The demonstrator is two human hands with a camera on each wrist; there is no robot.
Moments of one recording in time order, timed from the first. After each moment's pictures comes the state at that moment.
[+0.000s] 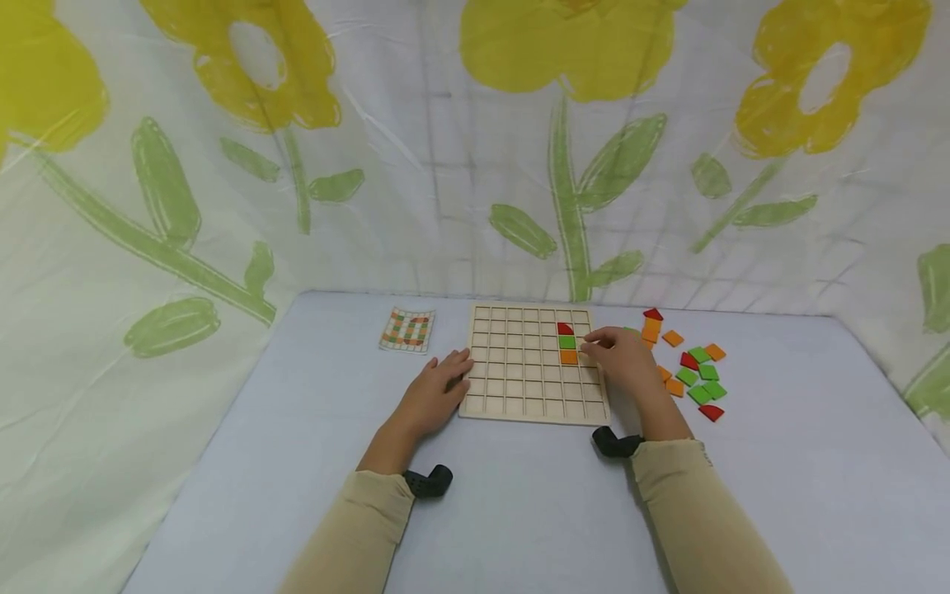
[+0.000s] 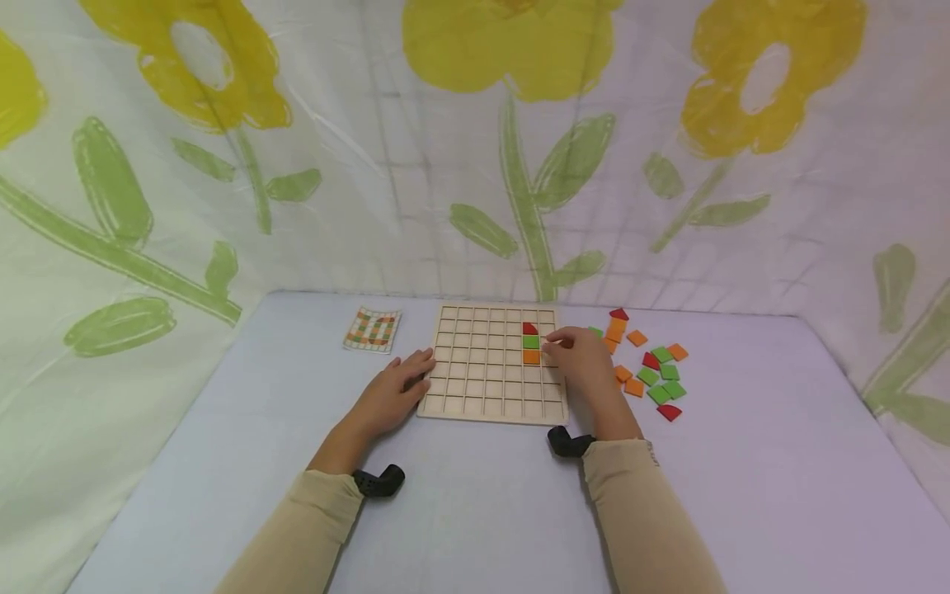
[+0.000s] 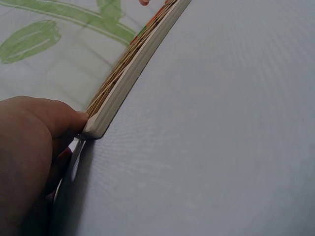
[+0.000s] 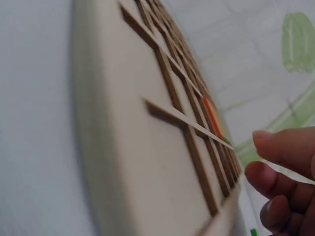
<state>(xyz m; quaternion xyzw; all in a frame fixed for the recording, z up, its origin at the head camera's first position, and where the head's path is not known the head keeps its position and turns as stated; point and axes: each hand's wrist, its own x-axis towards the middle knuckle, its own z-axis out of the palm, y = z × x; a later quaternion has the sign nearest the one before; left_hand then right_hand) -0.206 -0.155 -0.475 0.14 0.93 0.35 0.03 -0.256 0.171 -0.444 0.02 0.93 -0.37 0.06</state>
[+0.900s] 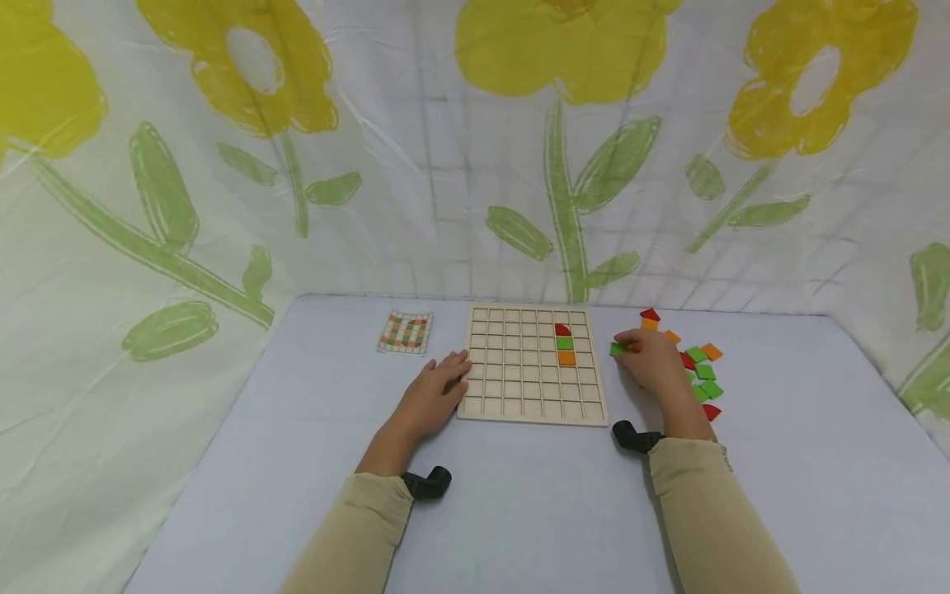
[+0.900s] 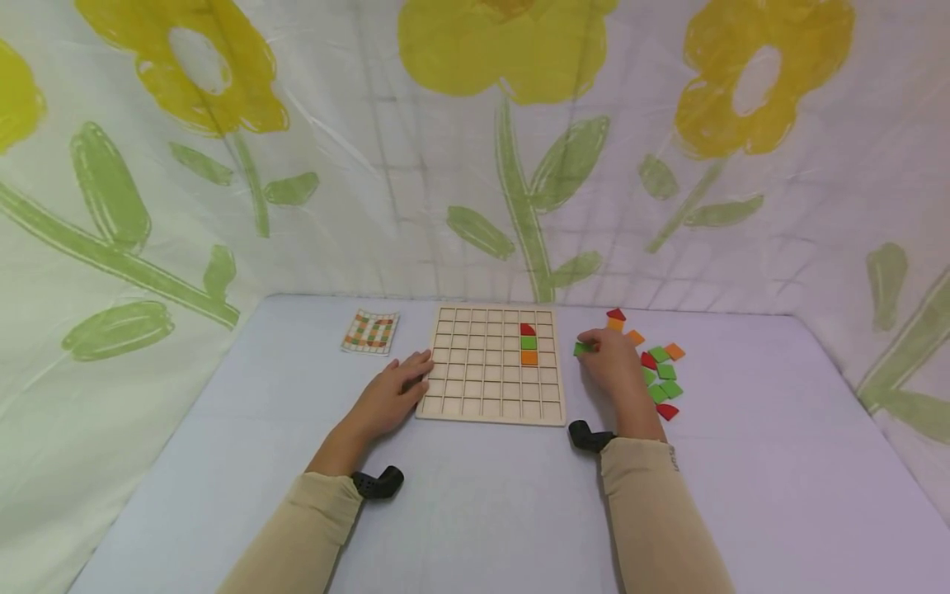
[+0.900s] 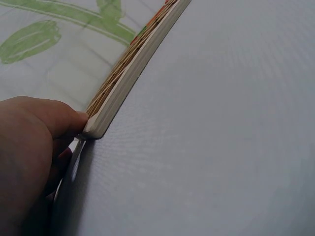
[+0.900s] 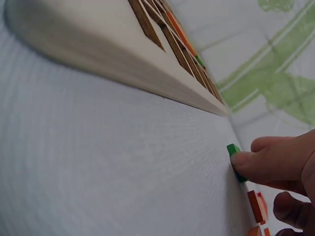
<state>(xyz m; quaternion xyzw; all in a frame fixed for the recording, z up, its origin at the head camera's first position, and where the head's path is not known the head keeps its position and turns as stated) -0.206 -0.154 -0.477 0.14 0.93 0.35 0.02 -0.256 0.215 -0.449 0.01 0.95 -0.32 0.03</state>
